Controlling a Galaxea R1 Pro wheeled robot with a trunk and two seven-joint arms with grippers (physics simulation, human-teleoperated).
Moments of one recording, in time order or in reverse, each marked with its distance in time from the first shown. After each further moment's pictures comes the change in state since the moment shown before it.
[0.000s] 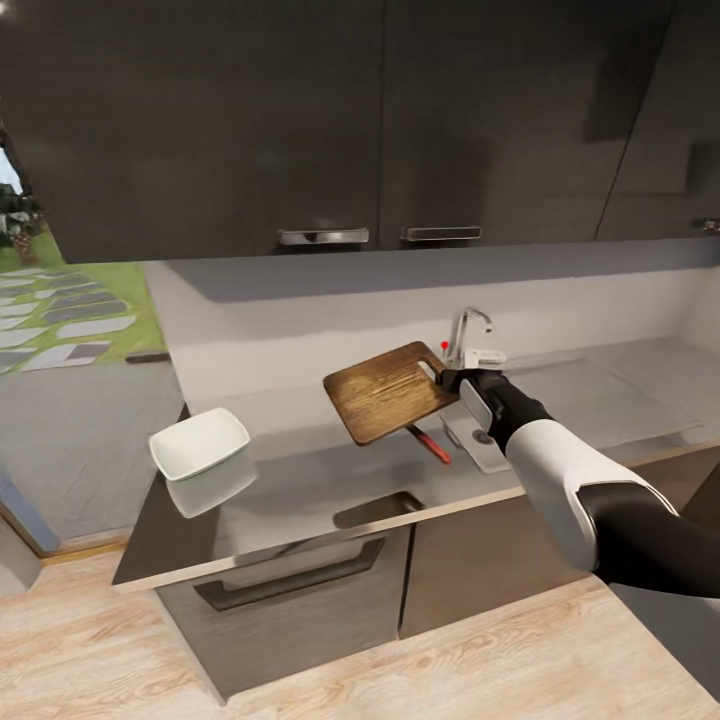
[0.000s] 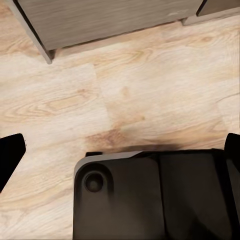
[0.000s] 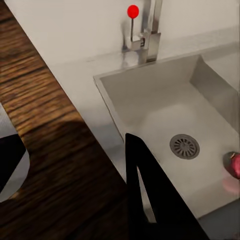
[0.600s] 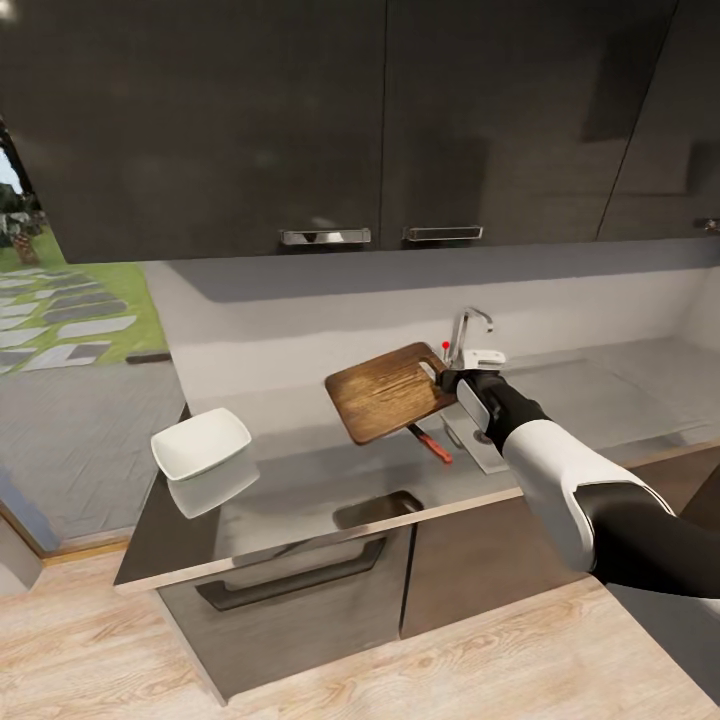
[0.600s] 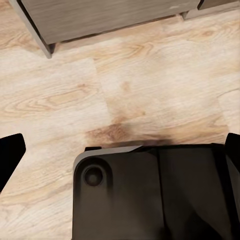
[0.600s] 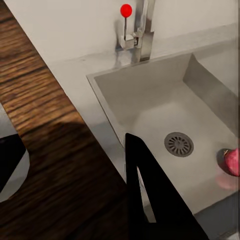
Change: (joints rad) left arm 0.000 0.000 0.000 0.018 -0.001 0.000 0.000; right arm 0.000 0.010 -0.003 0.003 0.002 -0.001 -0.044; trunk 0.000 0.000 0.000
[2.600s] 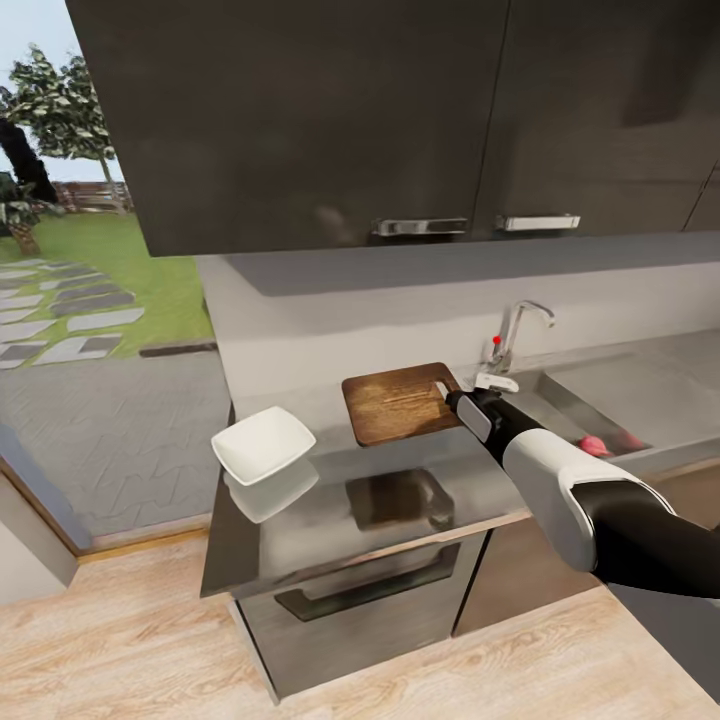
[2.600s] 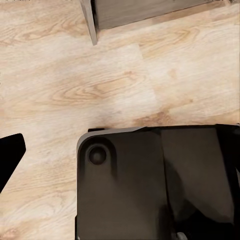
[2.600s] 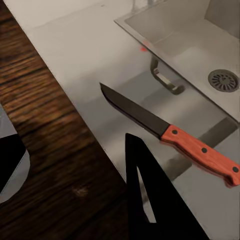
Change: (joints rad) left arm 0.000 0.012 0.004 0.036 0.001 0.000 0.000; right arm 0.000 -0.004 0.002 0.147 -0.174 -0.103 -0.164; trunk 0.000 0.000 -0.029
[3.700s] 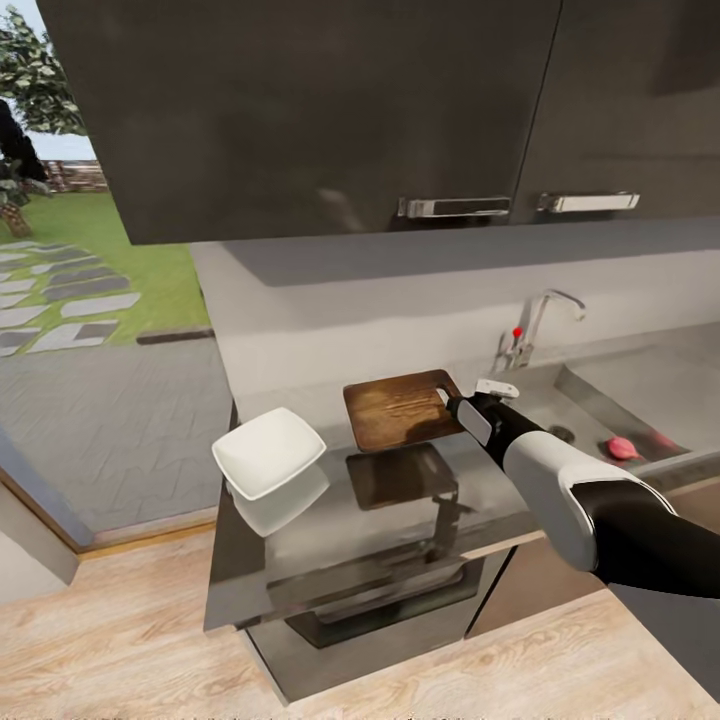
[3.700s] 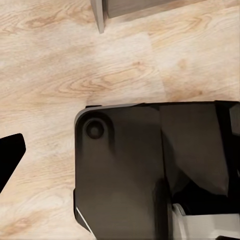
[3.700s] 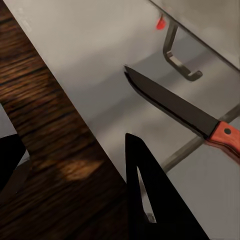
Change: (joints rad) left arm 0.000 -0.001 0.000 0.031 0.000 0.001 0.000; right arm 0.000 -0.003 -0.001 0.035 0.003 -0.001 0.000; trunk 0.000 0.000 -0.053
